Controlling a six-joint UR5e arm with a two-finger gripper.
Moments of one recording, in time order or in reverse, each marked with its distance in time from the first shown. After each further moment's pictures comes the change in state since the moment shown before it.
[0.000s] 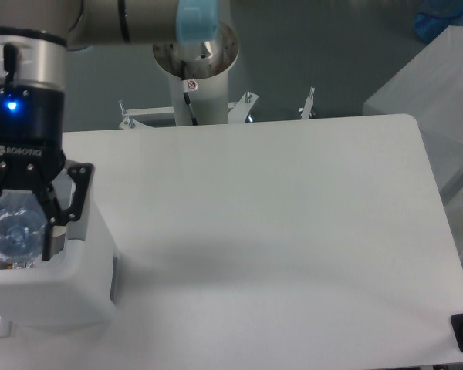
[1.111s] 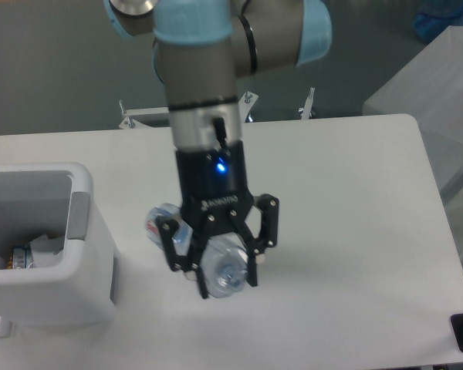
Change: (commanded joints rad) arm 0.241 0.023 0.029 0.002 0.011 -0.005
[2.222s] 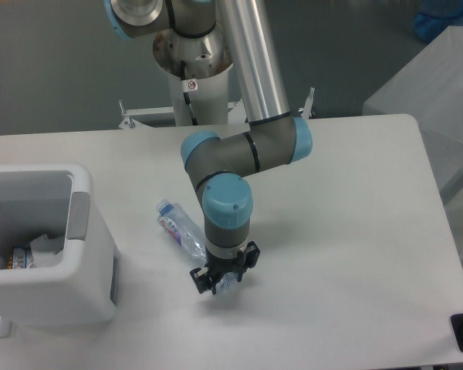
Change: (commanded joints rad) arm 0.106 -0.197 -0.362 -0.160 0.035 -0.051
